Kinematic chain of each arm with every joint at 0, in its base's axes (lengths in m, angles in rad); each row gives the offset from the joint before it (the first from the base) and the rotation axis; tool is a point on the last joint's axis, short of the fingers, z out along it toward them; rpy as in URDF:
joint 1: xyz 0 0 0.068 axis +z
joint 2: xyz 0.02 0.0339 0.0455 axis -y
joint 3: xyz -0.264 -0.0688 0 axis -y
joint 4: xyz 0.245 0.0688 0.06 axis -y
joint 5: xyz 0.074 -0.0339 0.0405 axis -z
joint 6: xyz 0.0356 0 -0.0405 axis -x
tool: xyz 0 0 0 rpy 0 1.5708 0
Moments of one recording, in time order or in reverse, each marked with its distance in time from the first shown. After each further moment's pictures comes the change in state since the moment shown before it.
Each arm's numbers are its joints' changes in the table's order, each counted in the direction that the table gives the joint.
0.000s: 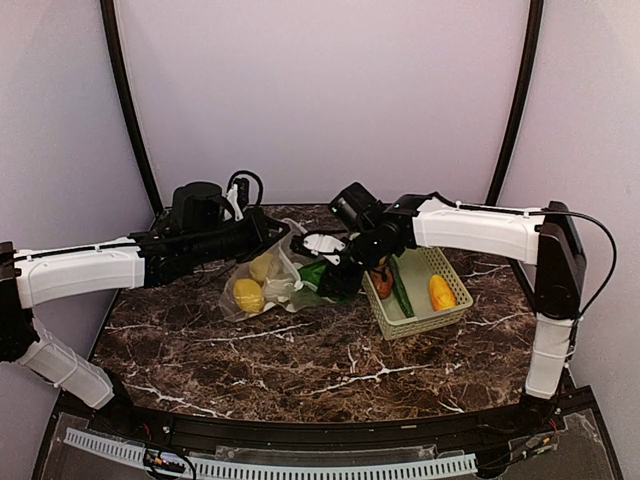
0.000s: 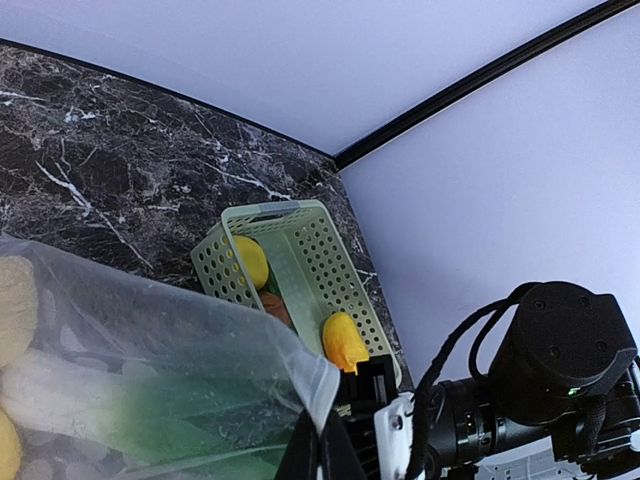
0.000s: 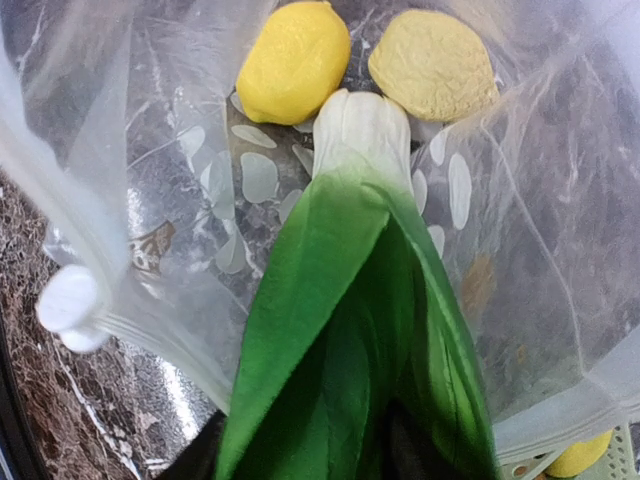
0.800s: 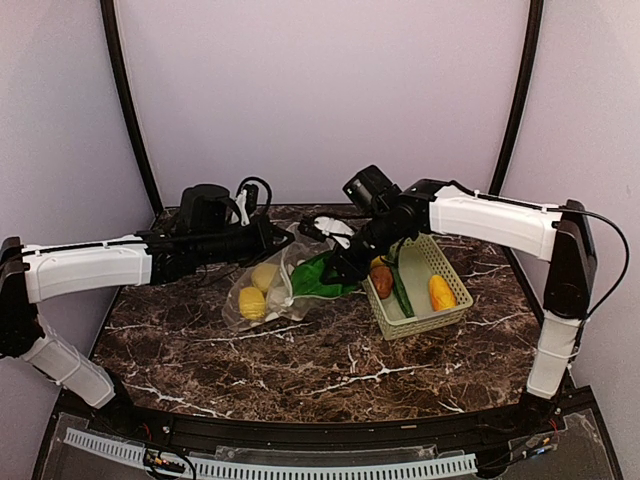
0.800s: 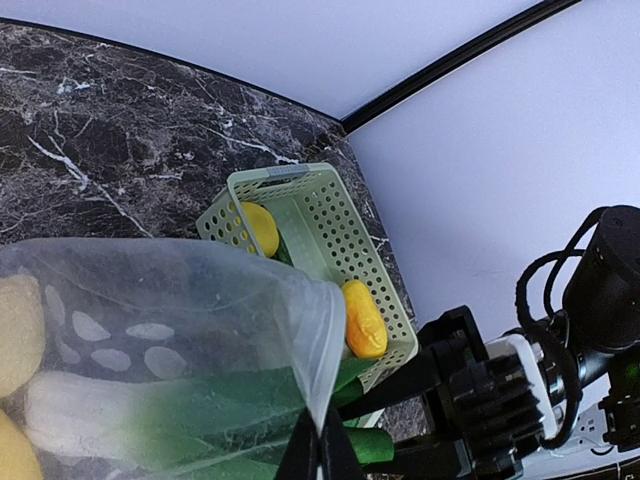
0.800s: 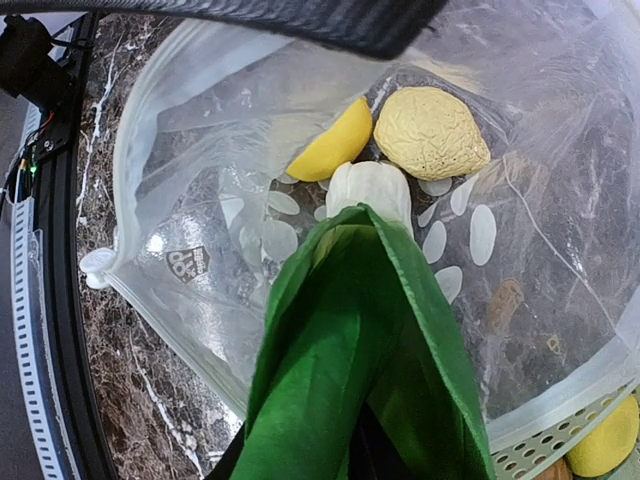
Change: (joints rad) left arm 0.012 -0.044 0.018 -0.045 0.089 -0.043; right arm -0.056 0.048 0.026 -0.053 -0.198 -0.047
